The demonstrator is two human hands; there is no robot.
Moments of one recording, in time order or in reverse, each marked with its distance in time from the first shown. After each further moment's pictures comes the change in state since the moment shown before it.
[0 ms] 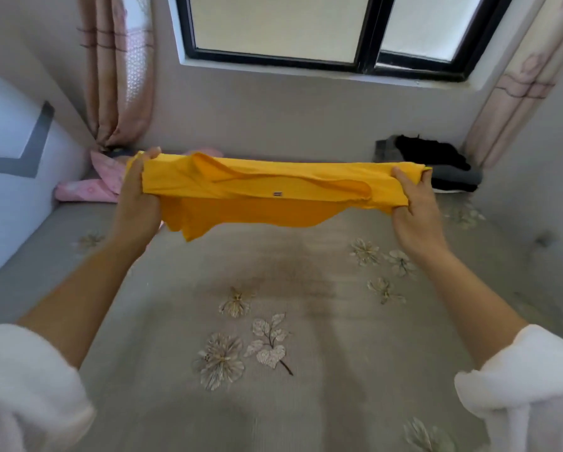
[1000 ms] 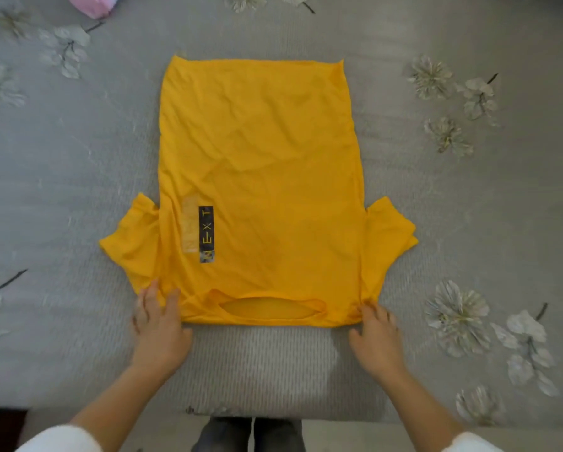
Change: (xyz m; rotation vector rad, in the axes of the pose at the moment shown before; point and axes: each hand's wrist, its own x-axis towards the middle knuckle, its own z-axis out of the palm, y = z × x) left_hand -0.435 -0.267 0.028 0.963 -0.761 -0.653; right_hand -0.388 0.212 0.213 -0.480 -0.900 0.483
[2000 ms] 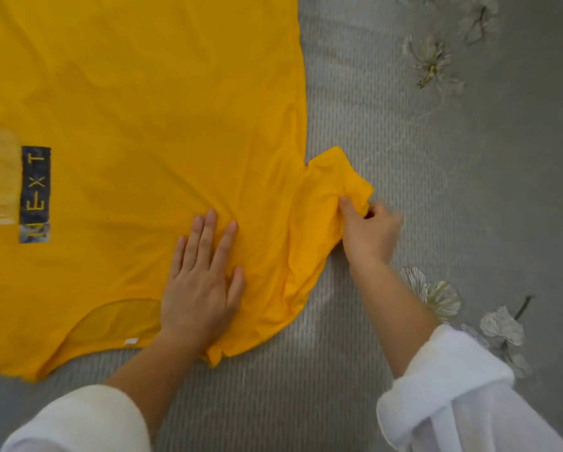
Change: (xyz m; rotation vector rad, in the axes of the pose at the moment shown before) left_hand 0.043 0.216 0.119 0.013 0.265 0.449; right_hand 0.179 0.058 -0.043 0.684 0.503 0.296
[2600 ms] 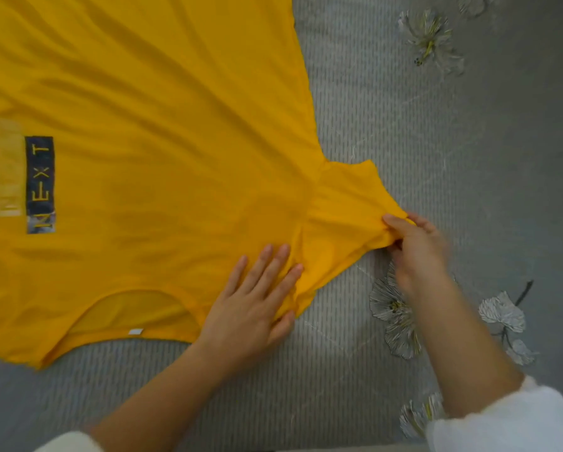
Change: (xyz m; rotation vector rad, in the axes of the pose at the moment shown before) left_hand -0.027 0.057 0.007 0.112 -0.118 0.401; right_hand 0.013 0.041 -0.067 0.689 -0.138 0.378
